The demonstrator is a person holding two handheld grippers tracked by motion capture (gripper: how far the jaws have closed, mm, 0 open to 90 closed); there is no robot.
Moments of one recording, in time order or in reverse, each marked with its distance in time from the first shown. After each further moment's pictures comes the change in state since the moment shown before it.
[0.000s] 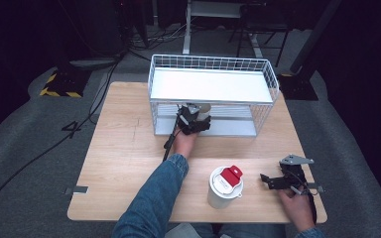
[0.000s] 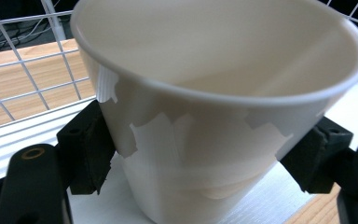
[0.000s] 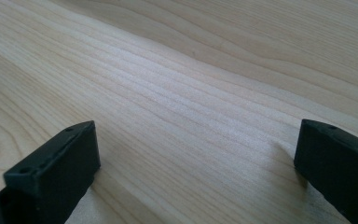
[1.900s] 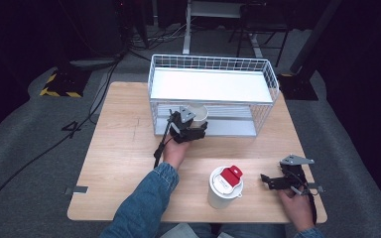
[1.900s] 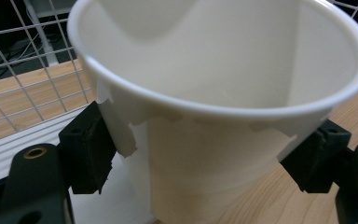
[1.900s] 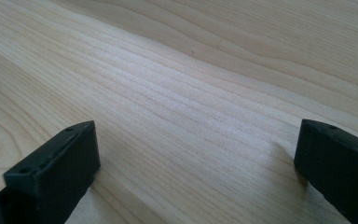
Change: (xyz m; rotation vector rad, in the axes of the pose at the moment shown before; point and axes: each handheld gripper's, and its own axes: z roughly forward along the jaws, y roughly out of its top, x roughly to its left) left arm -0.010 0.002 -0.070 -0.036 -0.067 0.064; right arm 0.000 -0.001 -0.001 0.001 -0.002 0.002
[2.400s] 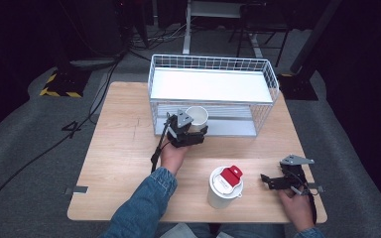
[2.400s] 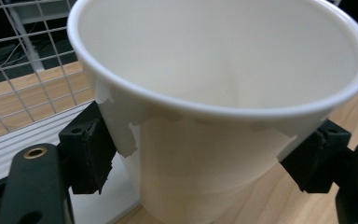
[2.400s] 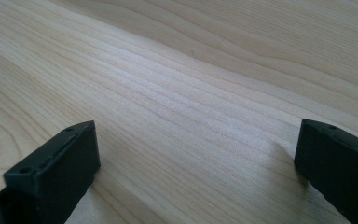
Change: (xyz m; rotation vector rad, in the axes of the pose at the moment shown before) left arm -0.008 0.000 -0.024 -0.024 -0.046 -0.001; right arm 0.000 0.000 0.000 0.000 0.000 0.000
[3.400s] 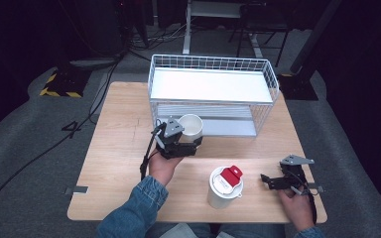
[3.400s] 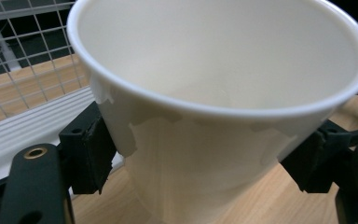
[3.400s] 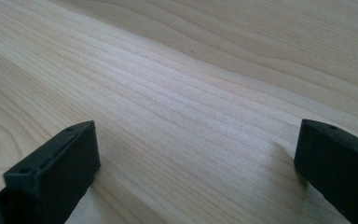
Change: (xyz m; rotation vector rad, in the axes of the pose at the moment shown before) left arm -0.010 0.003 -0.064 0.018 -0.096 0.006; right arm 0.000 0.000 0.000 0.000 0.000 0.000
